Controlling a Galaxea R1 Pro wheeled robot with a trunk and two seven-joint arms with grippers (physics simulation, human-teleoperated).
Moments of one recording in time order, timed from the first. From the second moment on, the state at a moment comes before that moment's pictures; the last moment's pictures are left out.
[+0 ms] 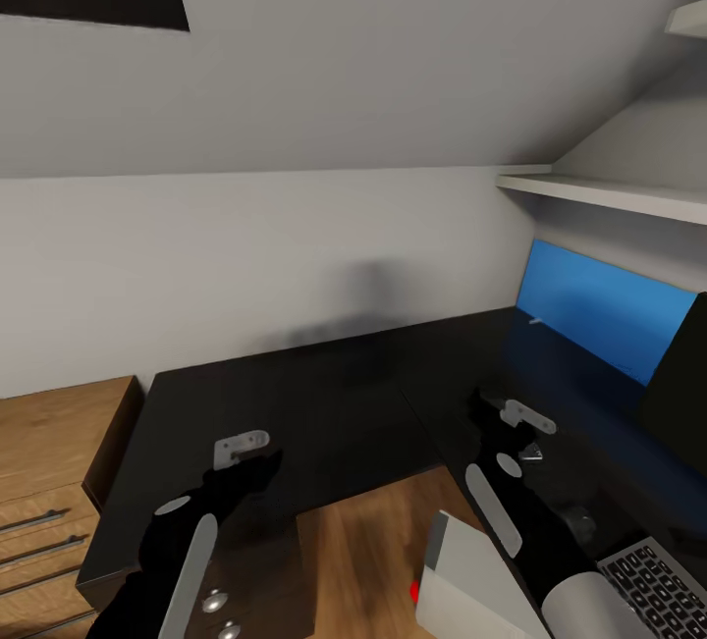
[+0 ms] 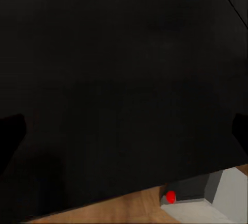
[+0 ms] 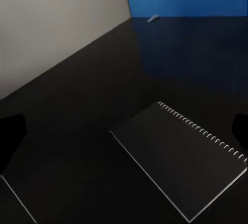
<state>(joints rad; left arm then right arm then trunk) -0.21 -0.11 0.01 -1.54 0.22 0.67 0.12 -0.54 -0.04 0.22 -0.99 -0.47 -0.14 -0.63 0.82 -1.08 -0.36</state>
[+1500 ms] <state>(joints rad) -0.21 -0.11 0.01 -1.54 0.22 0.67 0.12 -0.58 -0.10 0.21 -0.88 -0.47 -0.04 -0.61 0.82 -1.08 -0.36</state>
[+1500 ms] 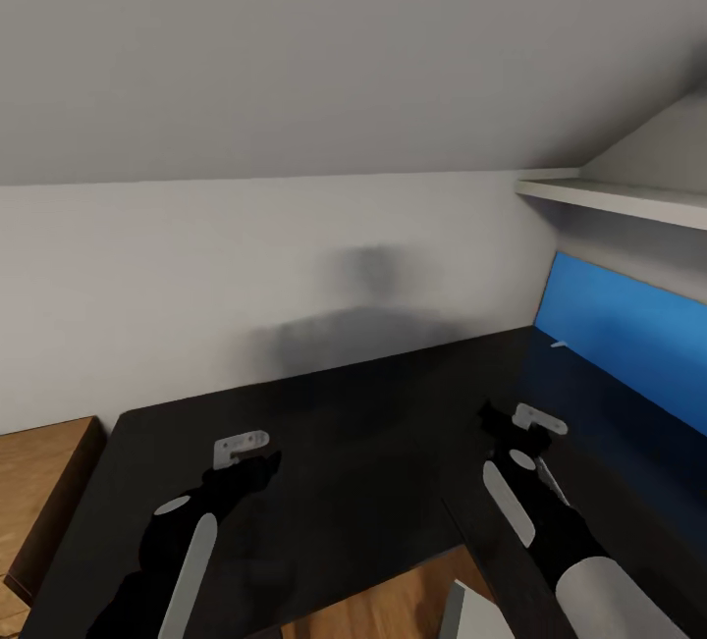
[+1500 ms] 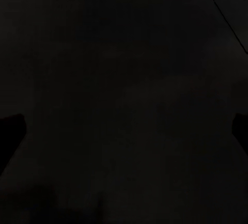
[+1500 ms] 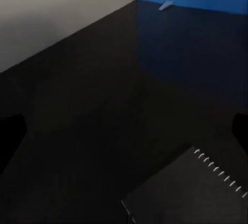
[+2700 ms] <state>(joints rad) -0.21 -0.11 0.01 -1.62 0.39 0.68 0.11 -1.02 -0.24 0.17 -0.08 -0.71 0.03 -0.23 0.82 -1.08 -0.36</state>
